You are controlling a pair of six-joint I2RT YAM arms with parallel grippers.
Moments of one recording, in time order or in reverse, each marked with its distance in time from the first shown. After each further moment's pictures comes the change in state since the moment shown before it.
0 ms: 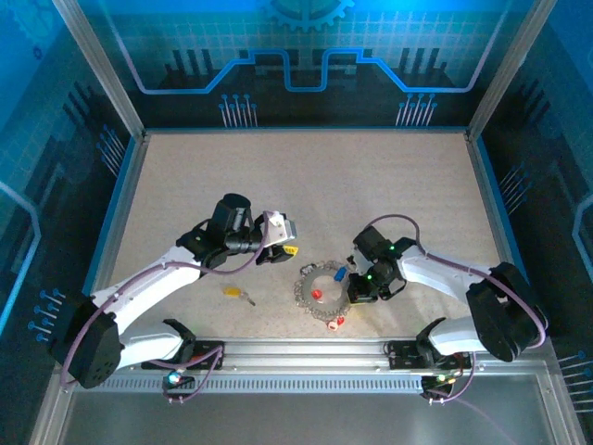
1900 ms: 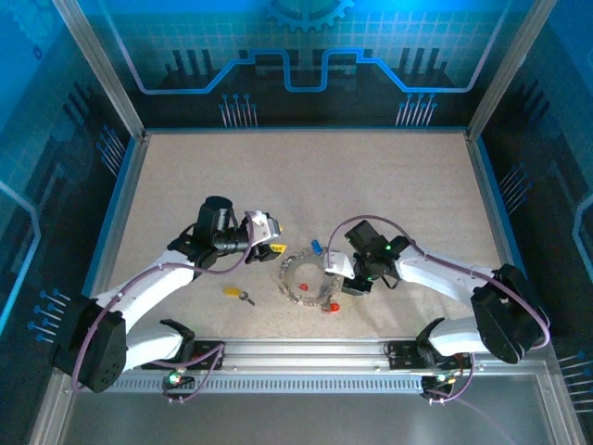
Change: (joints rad) left arm 0.153 -0.014 -0.122 0.126 0.138 0.040; right arm 0.064 -0.002 0.042 0.159 0.173 -1.109
